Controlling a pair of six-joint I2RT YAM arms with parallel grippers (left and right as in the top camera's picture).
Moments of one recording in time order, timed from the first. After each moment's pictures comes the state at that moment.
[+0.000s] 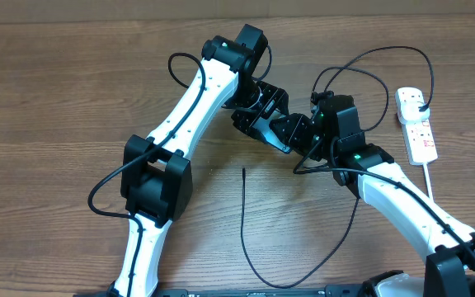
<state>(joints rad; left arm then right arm) -0.49 2.29 2.15 -1.31 0.58 -1.36 0.34 1.48 0.84 -0.07 -0.39 0.89</state>
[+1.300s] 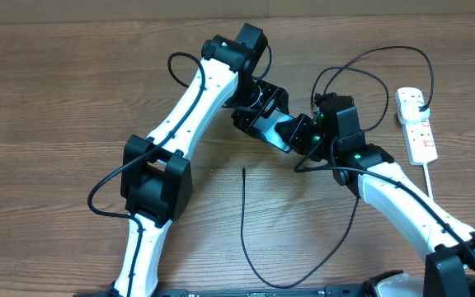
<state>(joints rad) -0.49 2.29 2.16 -1.31 0.58 -1.36 0.34 1.48 0.84 -0.09 -0.35 0.93</state>
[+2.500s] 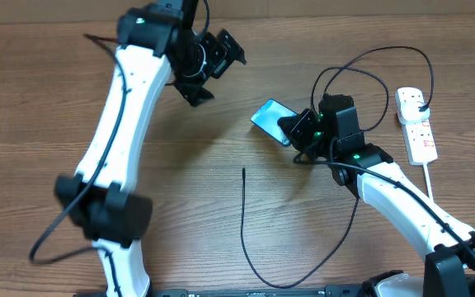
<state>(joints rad) -0.29 2.02 2.22 -1.33 0.40 -1.01 0.34 1.49 0.84 -0.05 -0.28 1.18</state>
